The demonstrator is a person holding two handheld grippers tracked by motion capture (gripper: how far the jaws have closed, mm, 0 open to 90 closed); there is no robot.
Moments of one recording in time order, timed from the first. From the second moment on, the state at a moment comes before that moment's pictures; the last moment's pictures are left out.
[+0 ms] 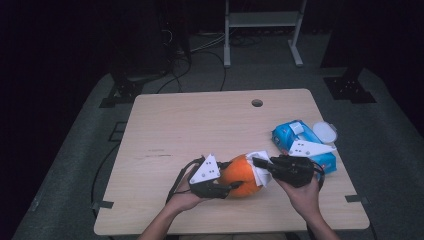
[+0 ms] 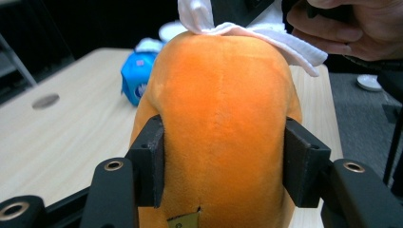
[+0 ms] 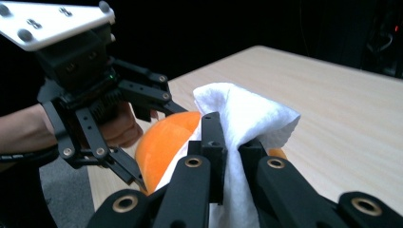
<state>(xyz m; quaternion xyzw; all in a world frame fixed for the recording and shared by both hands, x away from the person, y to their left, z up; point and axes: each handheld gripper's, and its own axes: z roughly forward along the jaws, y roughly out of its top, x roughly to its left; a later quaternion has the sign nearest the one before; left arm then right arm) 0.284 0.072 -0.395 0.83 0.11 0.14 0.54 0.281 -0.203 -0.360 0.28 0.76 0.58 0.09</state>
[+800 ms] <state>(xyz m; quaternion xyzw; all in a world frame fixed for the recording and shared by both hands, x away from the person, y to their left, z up) 0.313 0.073 -0.437 0.82 0.12 0.09 0.55 0.300 -0.208 -0.397 0.32 0.80 0.51 0.08</state>
